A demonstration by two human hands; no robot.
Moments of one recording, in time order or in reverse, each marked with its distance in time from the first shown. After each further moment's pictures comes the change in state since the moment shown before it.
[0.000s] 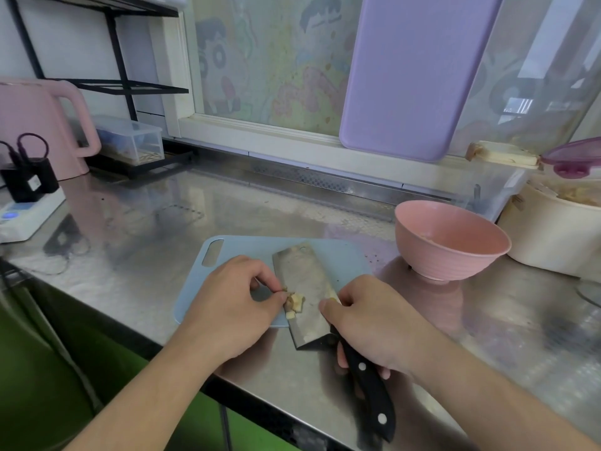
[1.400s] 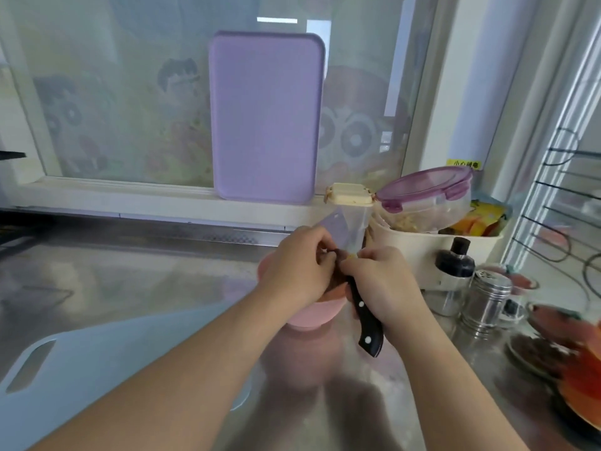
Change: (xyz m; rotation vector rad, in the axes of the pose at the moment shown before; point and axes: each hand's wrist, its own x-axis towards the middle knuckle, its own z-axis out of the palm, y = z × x) left_hand 0.105 0.223 0.153 -0.116 -0.175 0.472; right_hand 0.011 0.107 -0.163 0.513 0.802 -0.034
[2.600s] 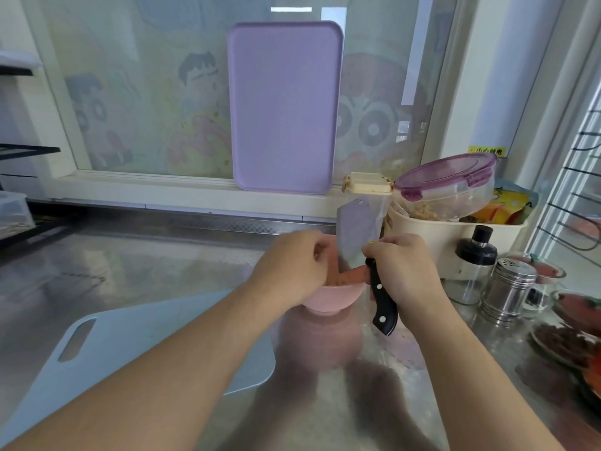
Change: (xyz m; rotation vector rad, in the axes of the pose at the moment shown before) left_hand -0.027 -0.014 -0.033 0.095 -0.092 -0.021; right_hand 0.001 0.005 0.004 0.050 0.060 -0.002
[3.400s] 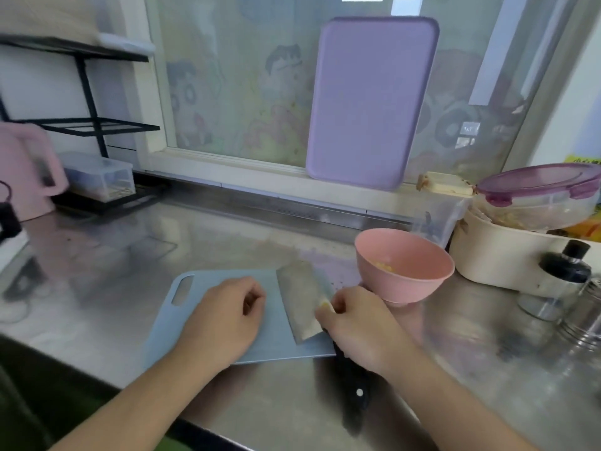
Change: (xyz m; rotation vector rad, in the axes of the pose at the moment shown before) left_hand -0.153 -0.141 -0.069 0.098 0.206 -0.333; right_hand -0.104 0.002 0.111 -0.543 -0.522 -0.134
